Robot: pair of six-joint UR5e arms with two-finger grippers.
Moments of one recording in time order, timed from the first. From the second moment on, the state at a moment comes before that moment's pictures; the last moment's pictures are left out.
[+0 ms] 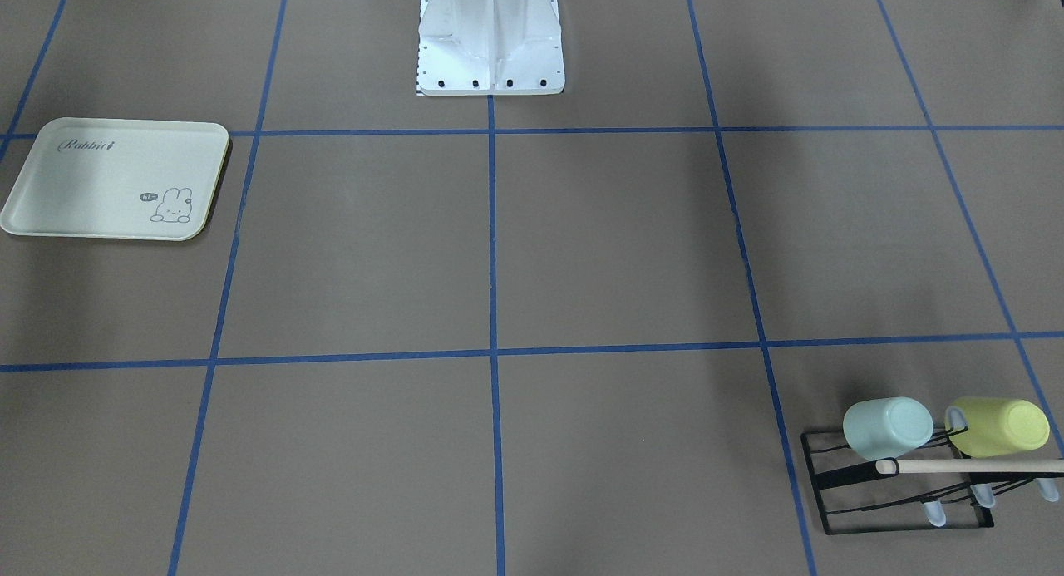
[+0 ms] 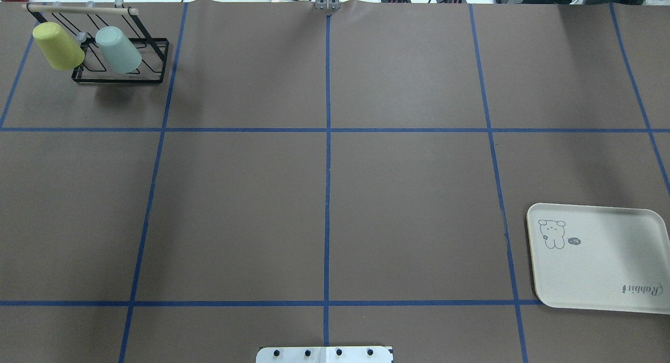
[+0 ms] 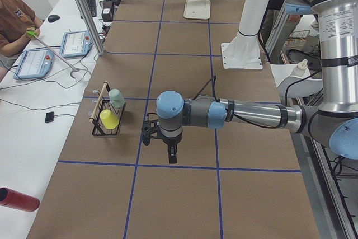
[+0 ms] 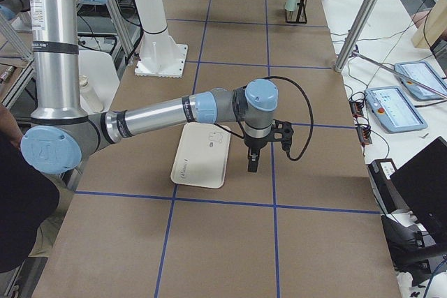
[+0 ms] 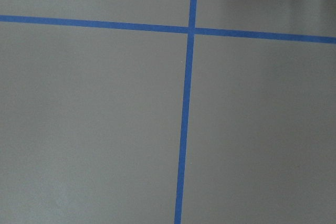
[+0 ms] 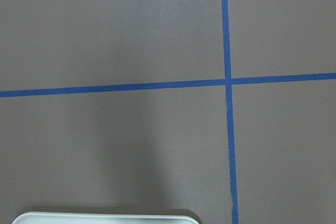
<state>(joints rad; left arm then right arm) -1.54 -1.39 -1.85 -1.52 -2.34 -0.13 1.50 -1.59 1.86 -1.74 2.32 0.19</state>
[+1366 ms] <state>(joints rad) -1.54 -1.37 -1.89 -1.58 -2.35 -0.13 1.50 -1.60 1.86 -1.73 2.32 0.20</state>
